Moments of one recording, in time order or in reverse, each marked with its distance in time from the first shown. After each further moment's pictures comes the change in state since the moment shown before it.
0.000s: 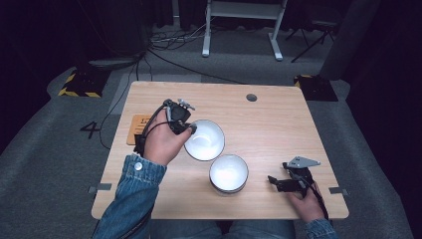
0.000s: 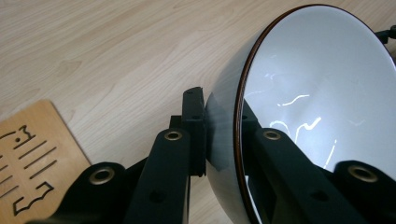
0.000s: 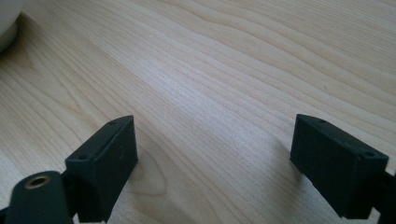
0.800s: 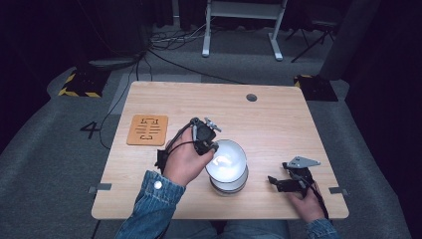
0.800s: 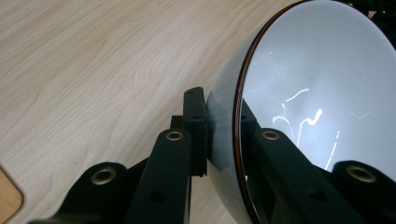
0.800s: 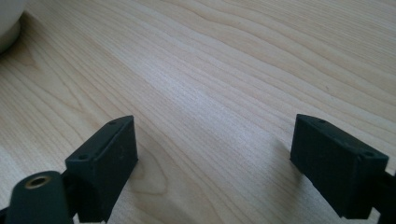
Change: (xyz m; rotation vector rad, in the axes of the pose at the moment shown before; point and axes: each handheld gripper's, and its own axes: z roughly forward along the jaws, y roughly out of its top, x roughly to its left) left arm -0.071 -0.007 0.019 0.044 -0.070 0.133; right arm 0.000 0.000 0.000 0.001 0.007 -0.007
